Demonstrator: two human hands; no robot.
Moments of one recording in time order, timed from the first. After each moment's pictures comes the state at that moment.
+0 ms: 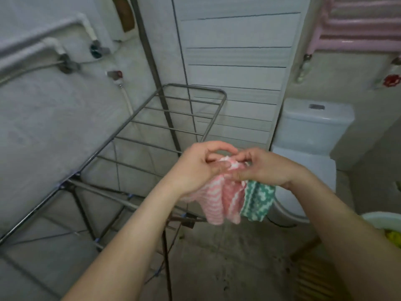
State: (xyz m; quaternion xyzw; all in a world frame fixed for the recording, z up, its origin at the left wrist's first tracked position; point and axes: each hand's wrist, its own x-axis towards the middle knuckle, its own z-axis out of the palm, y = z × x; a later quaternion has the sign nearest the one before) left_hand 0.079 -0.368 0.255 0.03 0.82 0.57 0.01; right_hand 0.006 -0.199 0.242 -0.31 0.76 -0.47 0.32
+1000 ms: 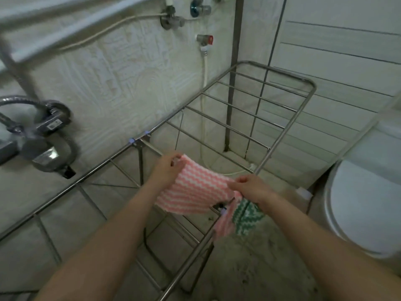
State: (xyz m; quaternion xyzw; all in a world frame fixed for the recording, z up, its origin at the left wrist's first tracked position) left_hand 0.163 -0.648 0.105 -0.32 0.85 0.41 -0.07; right_hand 0.059 -0.419 0.121 -0.13 0.82 -0.41 0.39
